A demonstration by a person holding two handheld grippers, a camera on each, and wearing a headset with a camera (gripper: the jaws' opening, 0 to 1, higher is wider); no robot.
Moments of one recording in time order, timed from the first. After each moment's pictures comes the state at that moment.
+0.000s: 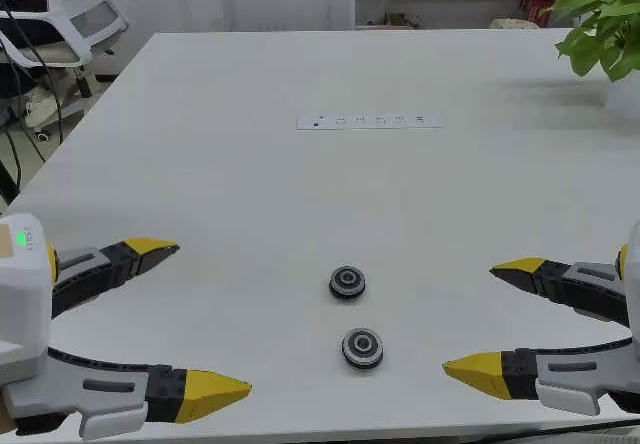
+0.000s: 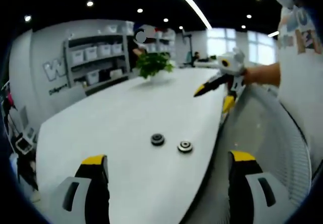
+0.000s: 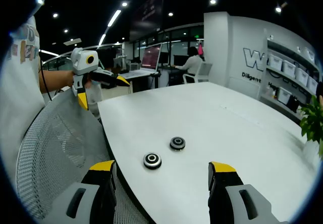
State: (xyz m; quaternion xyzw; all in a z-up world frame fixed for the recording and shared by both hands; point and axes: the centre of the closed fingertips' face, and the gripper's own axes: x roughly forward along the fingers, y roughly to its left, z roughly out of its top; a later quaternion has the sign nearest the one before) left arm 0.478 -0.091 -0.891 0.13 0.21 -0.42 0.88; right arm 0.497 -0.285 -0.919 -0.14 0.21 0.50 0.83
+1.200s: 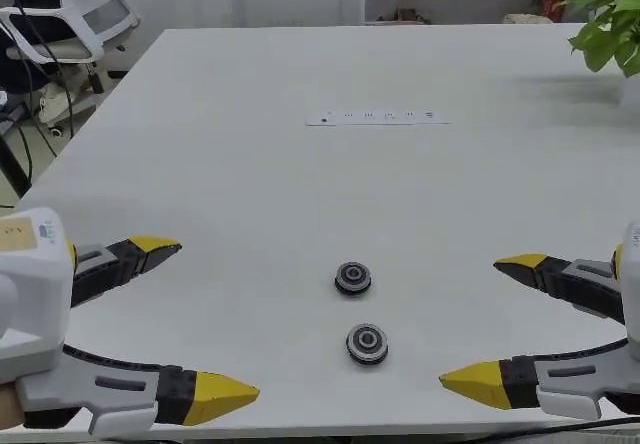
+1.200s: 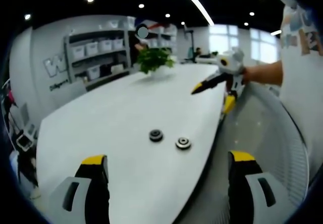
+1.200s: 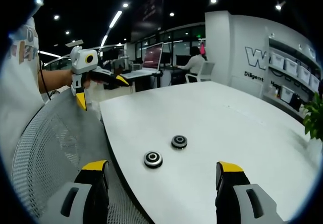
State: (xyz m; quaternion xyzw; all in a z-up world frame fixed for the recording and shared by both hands) left arm 0.472 -0.098 -0.888 0.13 0.20 -0.43 0.87; right arm 0.494 -0.289 -0.920 -0.12 0.22 0.49 0.84
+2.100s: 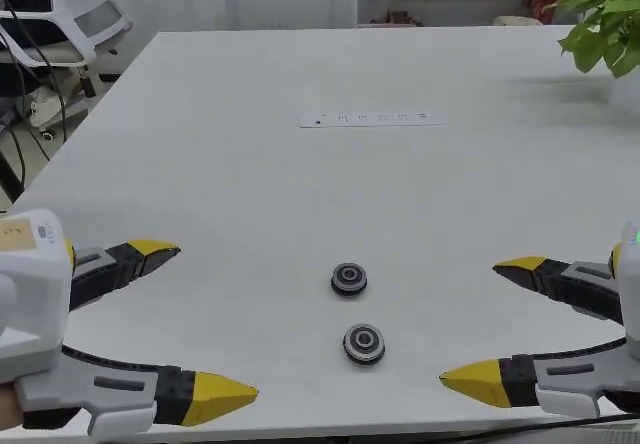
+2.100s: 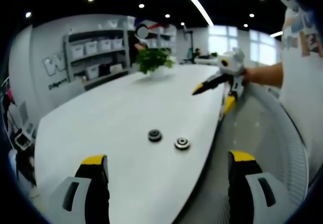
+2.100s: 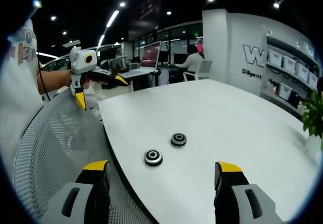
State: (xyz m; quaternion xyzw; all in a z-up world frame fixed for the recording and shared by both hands) left arm 0.474 -0.098 -0.890 0.13 0.20 -0.44 0.87; right arm 0.492 -0.293 -0.921 -0.12 0.23 0.48 0.84
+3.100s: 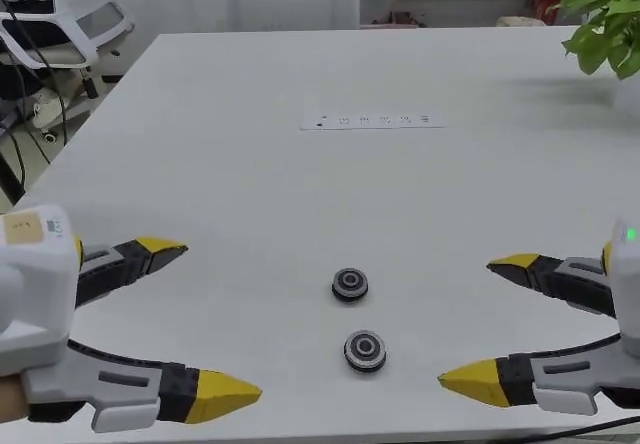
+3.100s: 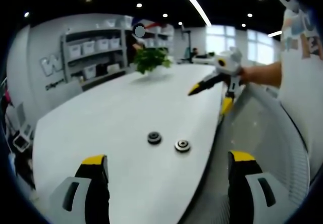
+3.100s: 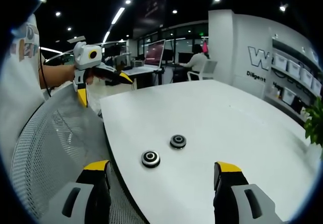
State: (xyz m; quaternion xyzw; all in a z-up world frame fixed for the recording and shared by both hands) left arm 0.483 -0.105 -0.887 0.13 0.21 -0.45 0.86; right arm 0.503 -0.291 -0.921 -0.14 0.22 0.49 0.83
